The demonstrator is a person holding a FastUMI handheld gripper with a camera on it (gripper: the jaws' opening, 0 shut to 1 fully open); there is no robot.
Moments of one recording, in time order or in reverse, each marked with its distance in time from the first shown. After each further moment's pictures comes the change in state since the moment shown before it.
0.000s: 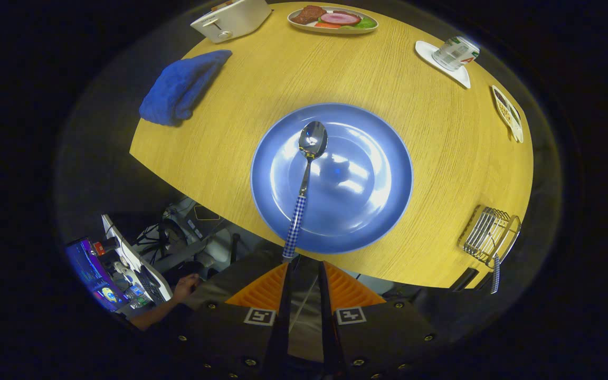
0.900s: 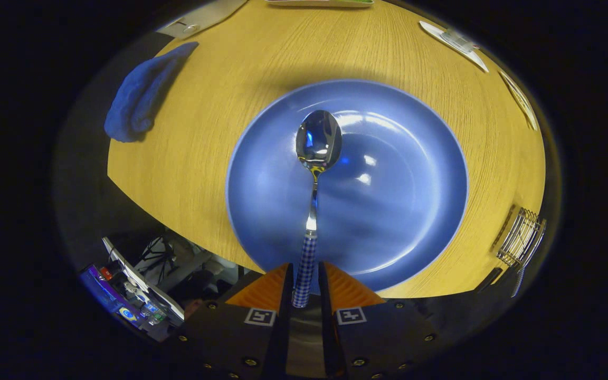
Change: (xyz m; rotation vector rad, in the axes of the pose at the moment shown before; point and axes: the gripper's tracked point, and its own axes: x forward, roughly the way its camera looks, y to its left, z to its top) arm 0.070 -0.002 0.022 0.087 0.077 0.008
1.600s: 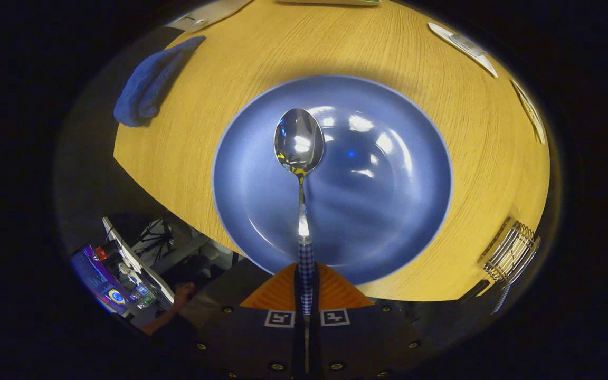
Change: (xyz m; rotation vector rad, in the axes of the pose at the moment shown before) arm -0.025 -0.039 -0.014 -0.104 0.066 0.015
